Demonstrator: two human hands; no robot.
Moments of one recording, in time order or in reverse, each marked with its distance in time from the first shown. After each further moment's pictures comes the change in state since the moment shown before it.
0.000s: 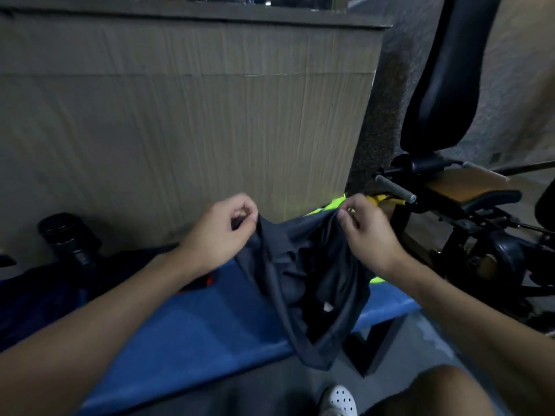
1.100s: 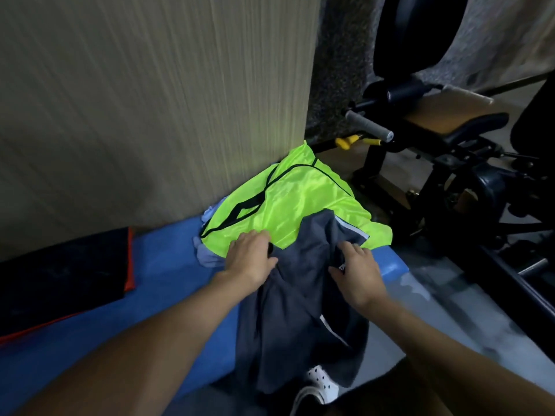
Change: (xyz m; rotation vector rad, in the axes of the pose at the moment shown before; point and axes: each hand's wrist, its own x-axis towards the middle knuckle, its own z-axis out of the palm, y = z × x) left_hand 0.039 -0.113 0.244 0.587 -0.451 -0.347; right_hand -0.085 0.195 0.036 -0.497 -0.309 0.604
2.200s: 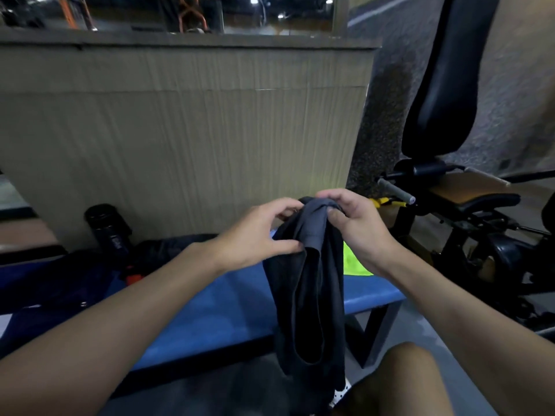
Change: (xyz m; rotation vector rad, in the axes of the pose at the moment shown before) left_hand -0.222 0.001 -0.225 -0.546 0.182 0.415; right_hand -0.147 -0.190 -0.170 1.047 -0.048 -0.585
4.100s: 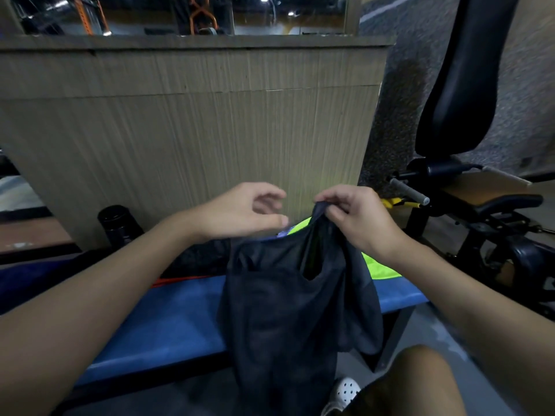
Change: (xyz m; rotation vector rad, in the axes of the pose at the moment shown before) left_hand 0.004 0.020 -0.058 0.026 -0.102 -0.266; right_hand 0.022 -0.013 0.002 -0.497 -0.057 -0.167
